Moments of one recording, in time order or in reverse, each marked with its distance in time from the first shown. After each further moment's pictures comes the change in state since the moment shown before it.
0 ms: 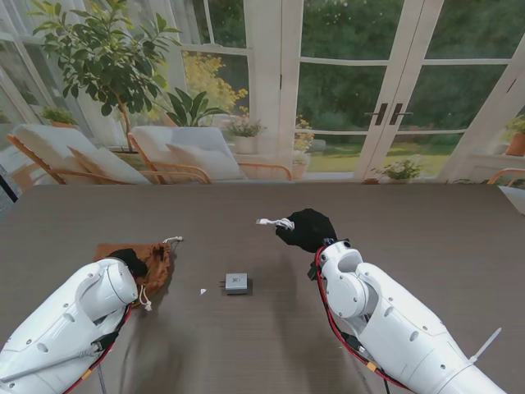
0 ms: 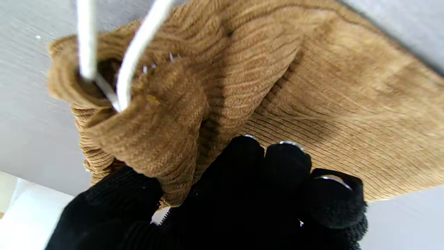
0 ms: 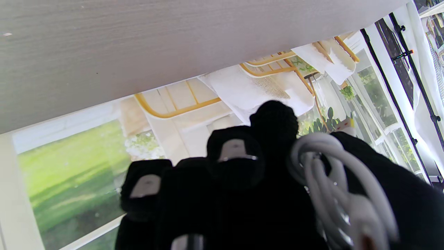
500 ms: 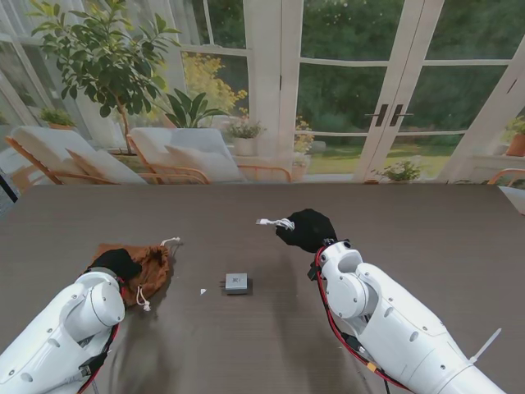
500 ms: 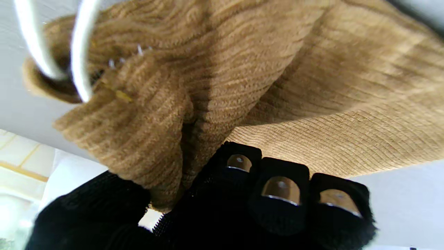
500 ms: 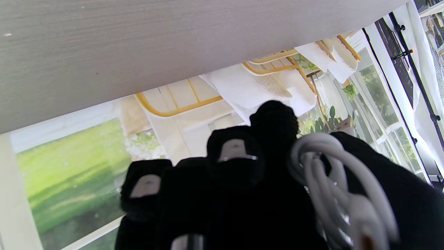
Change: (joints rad) left arm 0.154 -0.025 -0.152 -0.084 0.071 -0.182 0.130; right arm -0.002 0.000 0.001 0.000 0.000 -0.001 -0.003; left_hand -0.109 -0.058 0.172 0.061 0.106 -0.041 0.075 0.150 0.110 -0.043 0.156 0.137 0.131 -0.064 0.219 0.023 0.152 -0.033 0.105 -0.102; right_hand 0.000 0.000 0.000 0.000 0.000 0.000 0.000 0.000 0.000 0.000 0.000 0.000 0.000 0.000 0.000 0.000 0.000 0.000 0.000 0.000
